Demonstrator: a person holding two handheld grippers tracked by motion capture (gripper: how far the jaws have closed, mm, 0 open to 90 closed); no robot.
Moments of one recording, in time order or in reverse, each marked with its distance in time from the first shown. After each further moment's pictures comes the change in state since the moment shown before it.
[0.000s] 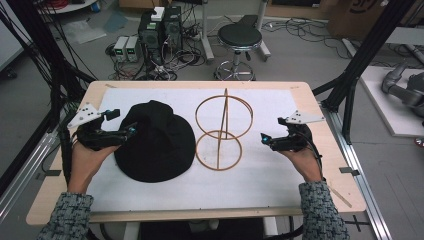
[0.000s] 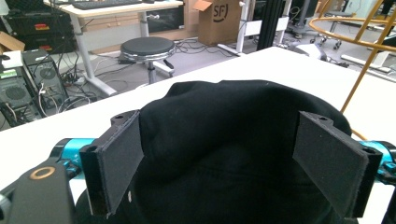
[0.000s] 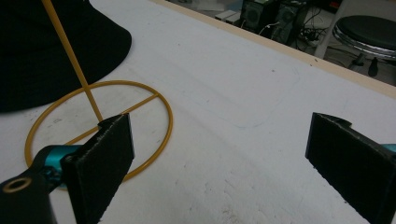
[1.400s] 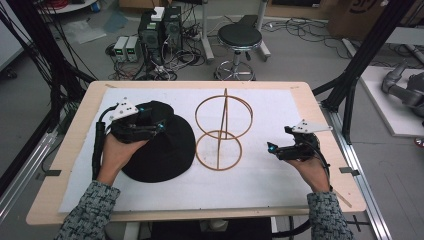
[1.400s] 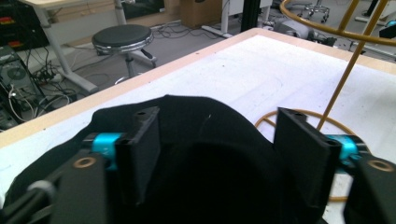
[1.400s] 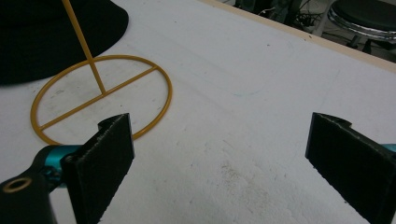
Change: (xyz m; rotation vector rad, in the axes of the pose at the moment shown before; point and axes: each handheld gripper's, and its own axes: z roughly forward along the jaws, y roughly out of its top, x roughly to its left) left arm -0.036 0.008 0.060 0.083 -0.058 0.053; right arm 0.004 -0.020 -0.021 0.046 -0.020 0.015
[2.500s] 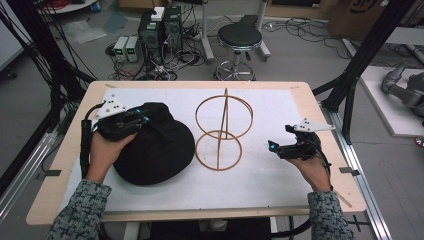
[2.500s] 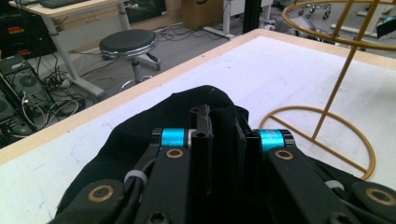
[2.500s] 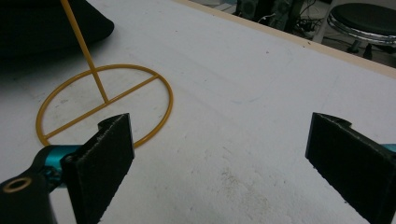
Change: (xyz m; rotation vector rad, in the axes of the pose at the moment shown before) left arm 0.012 0.011 -0.027 -0.007 0.018 0.039; right arm -0.003 0.002 -0.003 -0.033 0.006 0.015
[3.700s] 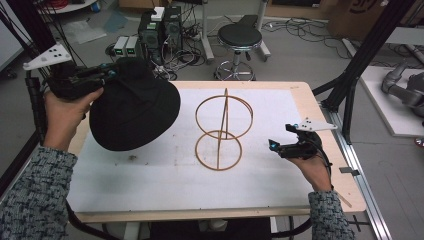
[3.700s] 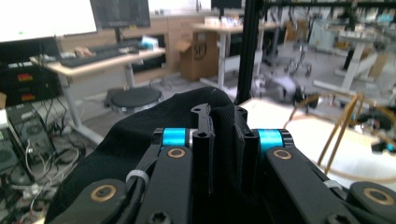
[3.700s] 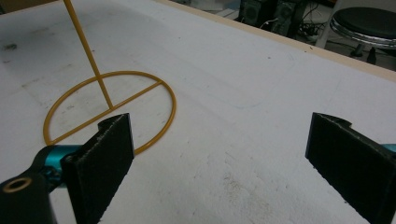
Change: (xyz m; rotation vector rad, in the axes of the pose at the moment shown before) left arm 0.061 0.097 -0.063 -0.228 -0.040 -0.043; right arm -0.002 0.001 -0.002 -0.020 0.015 0.009
